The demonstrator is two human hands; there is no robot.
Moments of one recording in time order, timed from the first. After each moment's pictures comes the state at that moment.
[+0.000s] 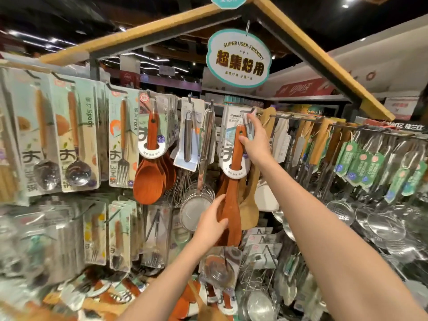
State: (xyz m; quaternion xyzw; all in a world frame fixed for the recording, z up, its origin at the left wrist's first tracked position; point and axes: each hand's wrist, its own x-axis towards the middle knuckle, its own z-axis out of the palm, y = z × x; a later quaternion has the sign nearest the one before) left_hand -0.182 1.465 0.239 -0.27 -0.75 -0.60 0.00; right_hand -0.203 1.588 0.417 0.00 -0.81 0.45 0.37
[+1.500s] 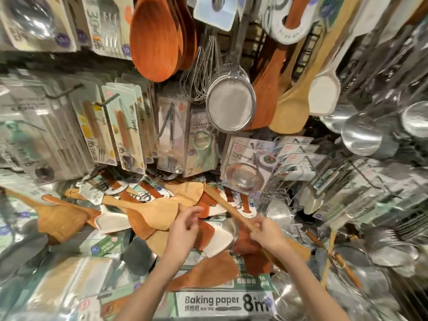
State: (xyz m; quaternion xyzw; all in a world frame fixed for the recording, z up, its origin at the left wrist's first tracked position) left_hand -0.124 1.369 -0.002 -0.06 -0.78 -0.62 -0.08; right_hand -0.099 1.600 -0.010 -0.22 -0.93 0.29 -0.09
